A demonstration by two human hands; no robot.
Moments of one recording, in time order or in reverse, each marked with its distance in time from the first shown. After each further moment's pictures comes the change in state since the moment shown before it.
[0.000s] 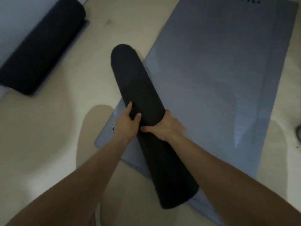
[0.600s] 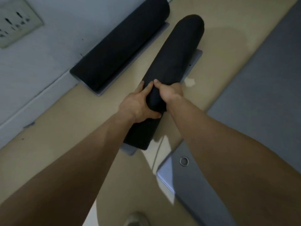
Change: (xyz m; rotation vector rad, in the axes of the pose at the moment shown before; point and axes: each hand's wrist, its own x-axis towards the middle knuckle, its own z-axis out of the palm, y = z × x) left_hand 0.171 -0.116 -0.216 0.481 -0.049 0.049; right_hand 0.178 -0.302 0.156 0.734 -0.018 -0.048
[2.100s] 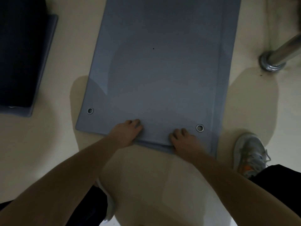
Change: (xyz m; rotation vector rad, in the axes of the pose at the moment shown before) left_hand -0.239 0.216 0.227 0.823 -0.526 0.840; right_hand -0.320 0.338 -0.441 -1.411 -0.194 -0.214
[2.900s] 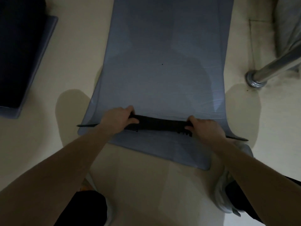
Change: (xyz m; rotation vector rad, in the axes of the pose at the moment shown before) left_hand -0.001 -0.042 -0.055 -0.312 0.385 -0.198; right_hand -0.013 0.056 -0.089 0.089 0.244 0.188
